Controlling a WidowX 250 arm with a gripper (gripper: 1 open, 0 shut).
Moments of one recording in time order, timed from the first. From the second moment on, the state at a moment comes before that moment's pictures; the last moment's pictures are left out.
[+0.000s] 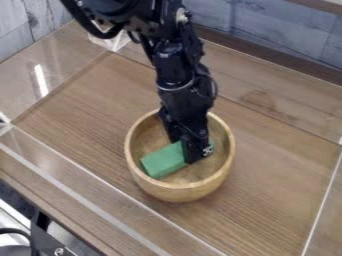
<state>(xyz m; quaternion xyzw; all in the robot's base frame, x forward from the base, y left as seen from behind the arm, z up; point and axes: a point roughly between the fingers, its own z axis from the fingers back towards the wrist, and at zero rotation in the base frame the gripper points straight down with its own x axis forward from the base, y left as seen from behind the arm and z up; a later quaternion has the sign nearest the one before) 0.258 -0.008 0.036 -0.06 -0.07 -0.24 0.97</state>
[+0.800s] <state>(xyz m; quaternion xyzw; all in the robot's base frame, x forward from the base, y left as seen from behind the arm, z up) 0.243 0.012 0.038 -0.09 -0.04 -0.29 0.95</state>
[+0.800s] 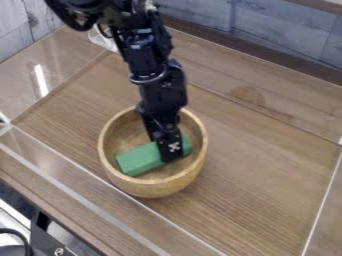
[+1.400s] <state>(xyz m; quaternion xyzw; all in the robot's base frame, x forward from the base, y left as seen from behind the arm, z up) 0.253 0.002 0.033 -0.08 -0.05 -0.31 0.94</state>
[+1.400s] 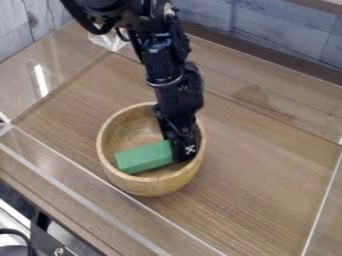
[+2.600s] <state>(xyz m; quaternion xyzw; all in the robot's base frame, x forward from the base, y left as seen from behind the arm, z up) 0.252 0.007 0.043 -0.08 -0.08 -0.26 0.96</state>
